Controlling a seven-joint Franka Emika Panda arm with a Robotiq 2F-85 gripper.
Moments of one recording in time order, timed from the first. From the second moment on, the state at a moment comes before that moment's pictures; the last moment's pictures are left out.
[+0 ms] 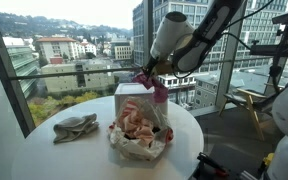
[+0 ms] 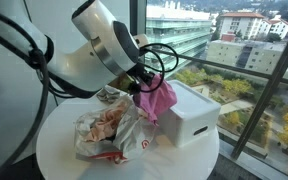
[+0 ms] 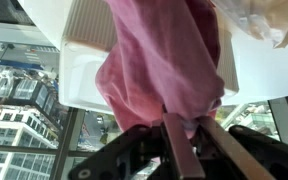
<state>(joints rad) -0.47 -0.10 0.06 -2.47 -1.01 3.12 0.94</state>
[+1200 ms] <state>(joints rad) -0.22 -0.39 0.02 -2.79 -1.38 3.17 1.13</state>
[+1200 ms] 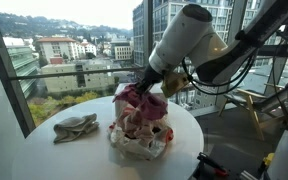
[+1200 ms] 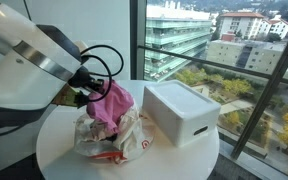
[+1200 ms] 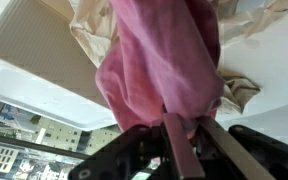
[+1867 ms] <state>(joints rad) -0.09 -0.14 -0.06 -2.78 -1.31 3.16 1.04</state>
